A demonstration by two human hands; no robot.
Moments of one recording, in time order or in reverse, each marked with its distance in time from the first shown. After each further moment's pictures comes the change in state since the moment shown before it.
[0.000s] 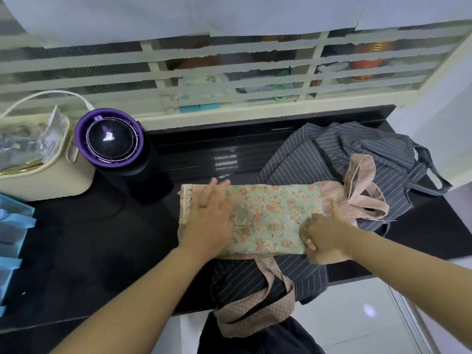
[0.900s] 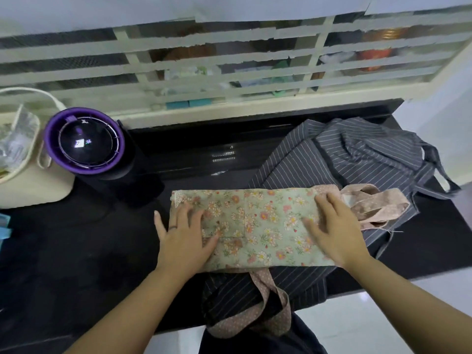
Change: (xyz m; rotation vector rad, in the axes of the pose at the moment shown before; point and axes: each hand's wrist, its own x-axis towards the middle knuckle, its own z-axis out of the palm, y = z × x) left_hand -0.009 -0.031 0.030 0.108 -0.098 -0.249; right_hand 0.033 0.026 0.050 0.682 0.720 0.329
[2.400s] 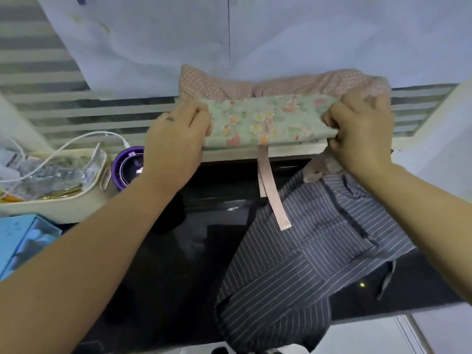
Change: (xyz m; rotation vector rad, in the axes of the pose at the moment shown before) left_hand 0.050 -0.013 -0.229 0.161 0.958 0.417; right_hand 0.076 -0.124 -0.193 -0.271 0.850 -0.602
